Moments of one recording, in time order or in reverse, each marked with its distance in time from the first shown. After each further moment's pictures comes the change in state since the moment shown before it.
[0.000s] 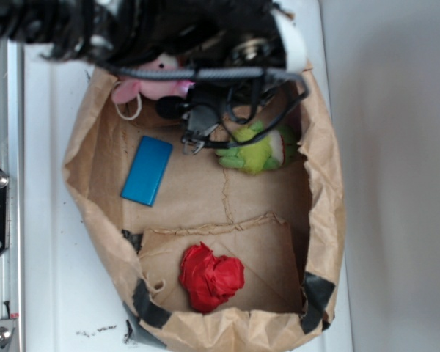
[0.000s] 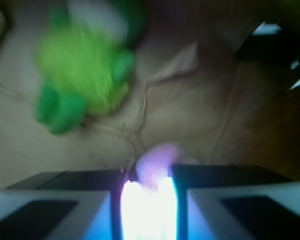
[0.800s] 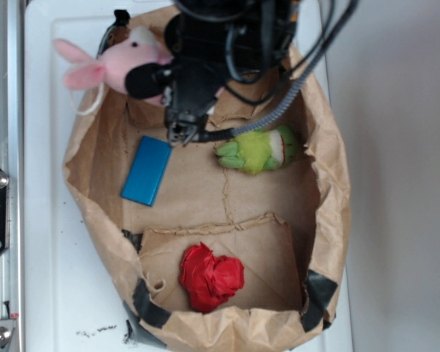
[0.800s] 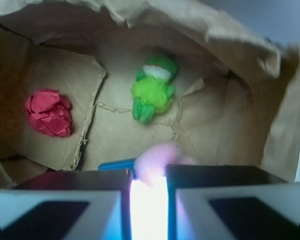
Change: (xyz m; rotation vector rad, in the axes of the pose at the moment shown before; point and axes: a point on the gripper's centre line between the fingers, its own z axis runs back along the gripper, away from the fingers) arm -0.006 -0.032 0.089 -0.105 -0.089 0.068
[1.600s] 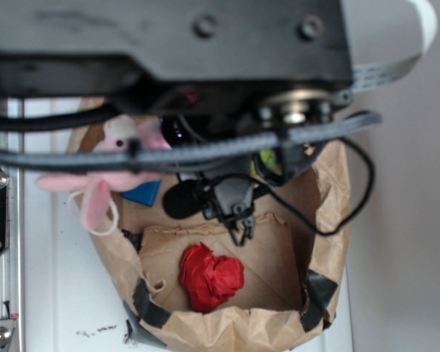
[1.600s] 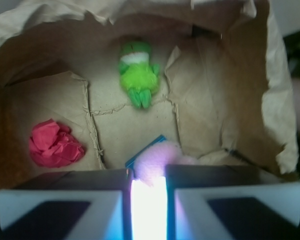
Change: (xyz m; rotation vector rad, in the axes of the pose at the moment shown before) arm 0.011 -0.048 -0.003 0.088 0.139 0.502
